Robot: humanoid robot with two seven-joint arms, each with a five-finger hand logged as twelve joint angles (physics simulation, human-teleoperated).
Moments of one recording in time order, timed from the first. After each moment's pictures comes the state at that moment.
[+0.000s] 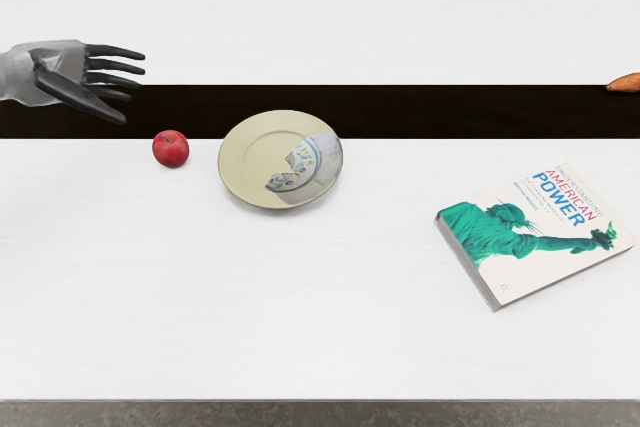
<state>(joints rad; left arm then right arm) -1.23 0.75 -0.03 -0.78 0.11 -0.61 0.08 -0.03 0.00 -0.04 0.14 0.10 -0.02 0.08</state>
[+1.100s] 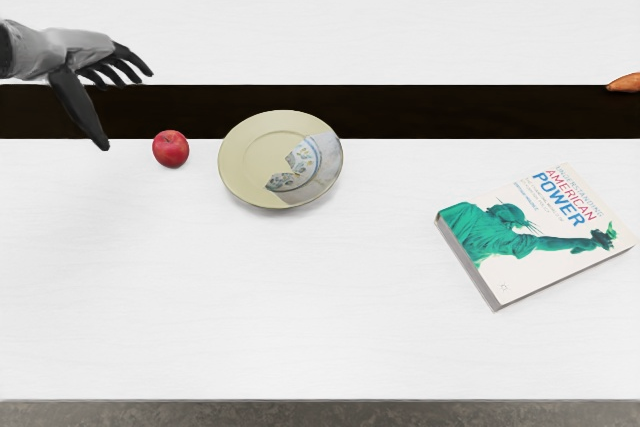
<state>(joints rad) -1.77 0.88 0.43 -1.47 0.55 -0.16 0.35 -0.04 0.00 -0.04 0.14 0.10 -0.03 0.07</state>
